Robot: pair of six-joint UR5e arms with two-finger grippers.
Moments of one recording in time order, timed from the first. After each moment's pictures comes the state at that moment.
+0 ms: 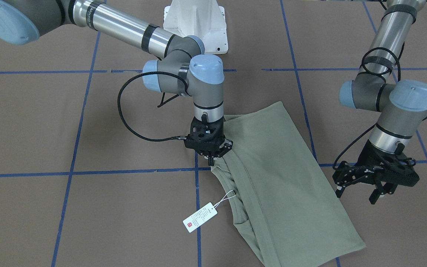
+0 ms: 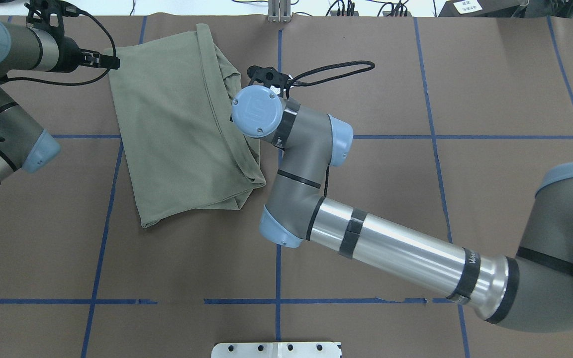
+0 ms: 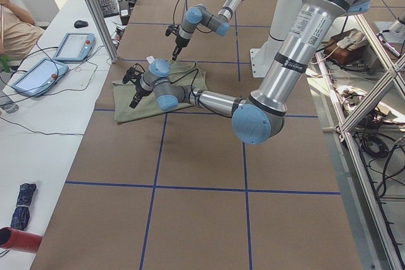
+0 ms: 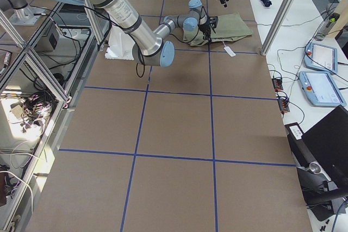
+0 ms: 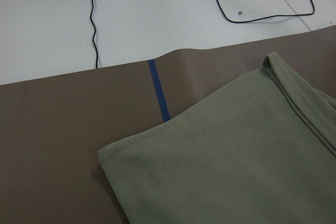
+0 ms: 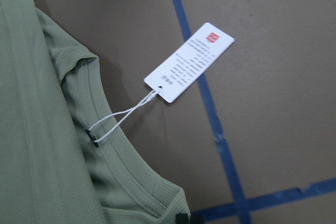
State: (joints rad) left arm -1.00 -2.03 -1.27 -2.48 -1.83 -0.76; right arm 0.52 -0.63 1.25 -1.29 1.53 1.48
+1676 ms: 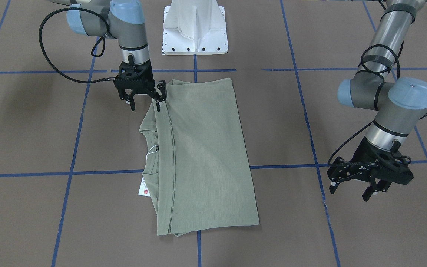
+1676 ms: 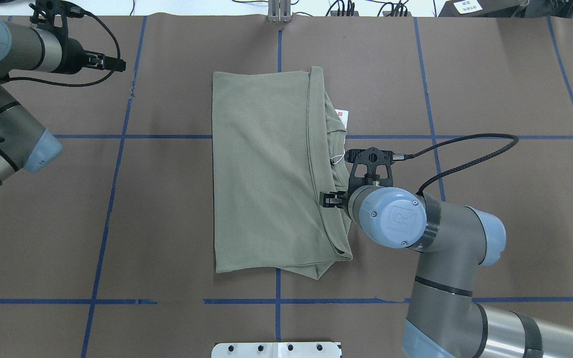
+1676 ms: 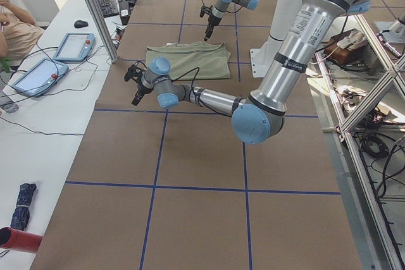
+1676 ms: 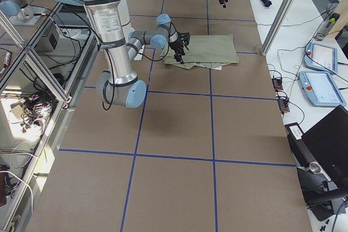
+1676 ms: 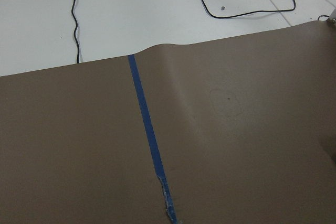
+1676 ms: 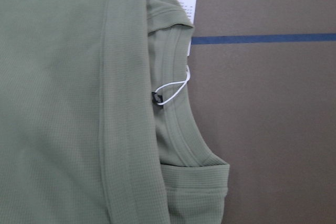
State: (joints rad) left arm -1.00 -2.03 -1.29 -2.48 -1.87 -0.76; right arm 0.37 -1.13 1.88 -1.50 1.45 1.32
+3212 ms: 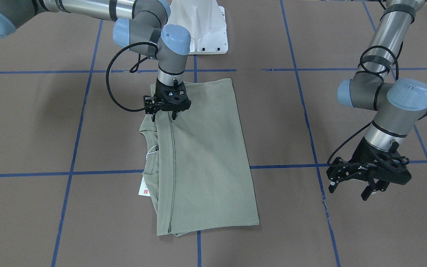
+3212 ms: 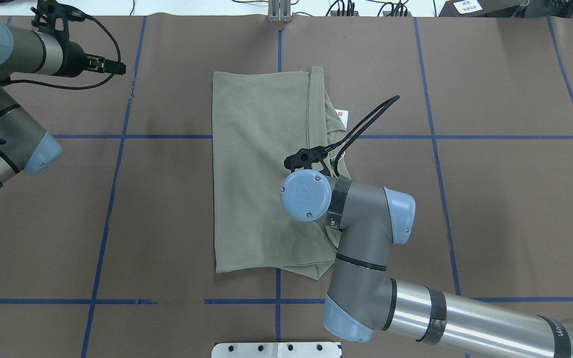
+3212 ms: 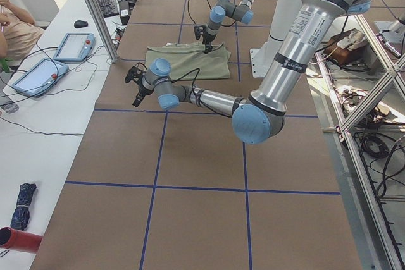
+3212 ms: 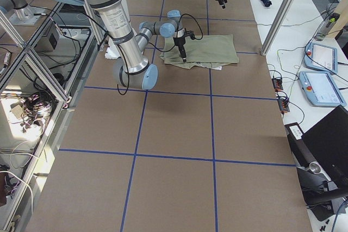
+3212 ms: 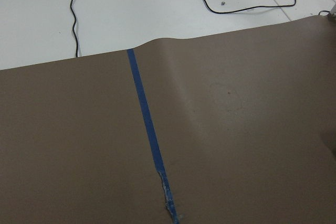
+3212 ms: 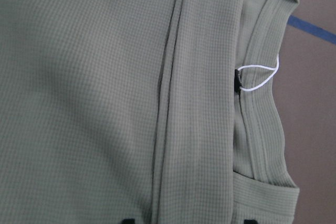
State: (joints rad) left arm -0.99 -2.03 -1.28 -2.48 -1.87 -0.76; right arm 0.38 -0.89 1.60 -1.71 1.52 1.02
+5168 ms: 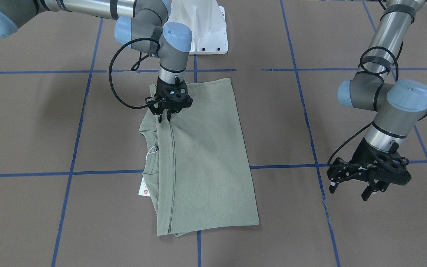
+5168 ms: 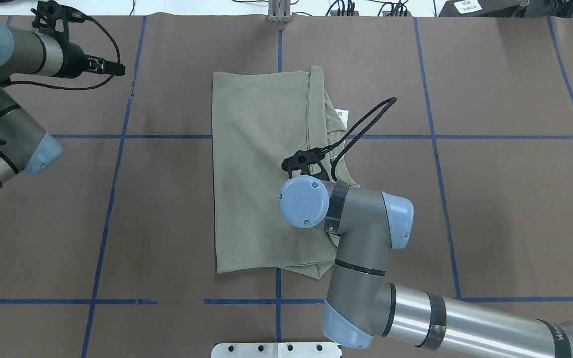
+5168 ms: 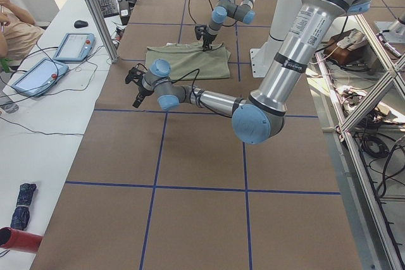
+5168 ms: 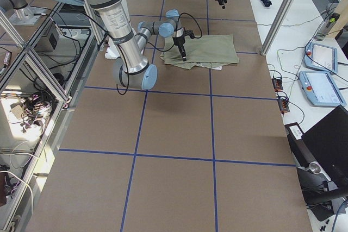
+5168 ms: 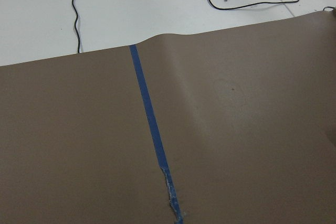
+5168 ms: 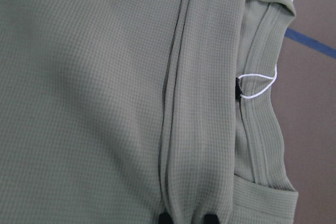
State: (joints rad) left arm -0.99 -2.03 -1.27 -2.48 -1.87 -0.76; right arm 0.36 -0.89 1.61 -1.71 1.47 1.02
